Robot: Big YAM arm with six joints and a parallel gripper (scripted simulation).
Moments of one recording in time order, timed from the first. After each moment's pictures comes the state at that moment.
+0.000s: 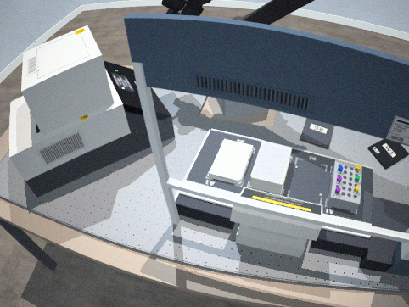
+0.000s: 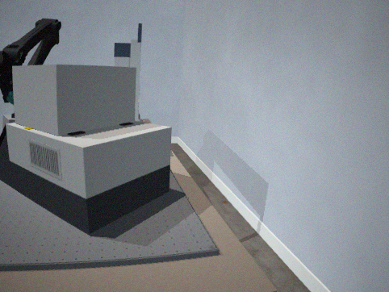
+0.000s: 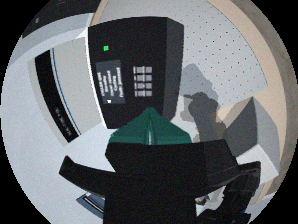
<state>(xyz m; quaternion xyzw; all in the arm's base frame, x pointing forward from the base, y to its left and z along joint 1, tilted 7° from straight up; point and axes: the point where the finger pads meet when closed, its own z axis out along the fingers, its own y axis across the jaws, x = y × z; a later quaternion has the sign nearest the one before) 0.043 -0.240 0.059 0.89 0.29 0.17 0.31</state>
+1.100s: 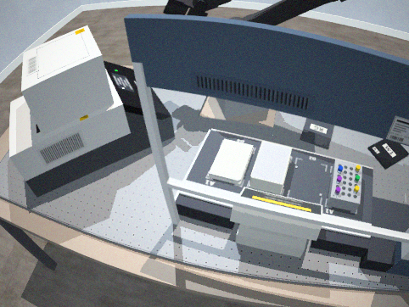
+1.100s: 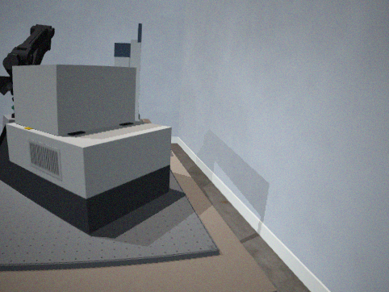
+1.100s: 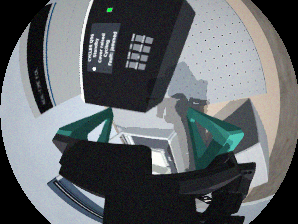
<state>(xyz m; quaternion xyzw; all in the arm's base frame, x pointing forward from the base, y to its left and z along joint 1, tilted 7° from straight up) 0.081 -0.204 0.050 0.84 0.42 0.16 0.29</state>
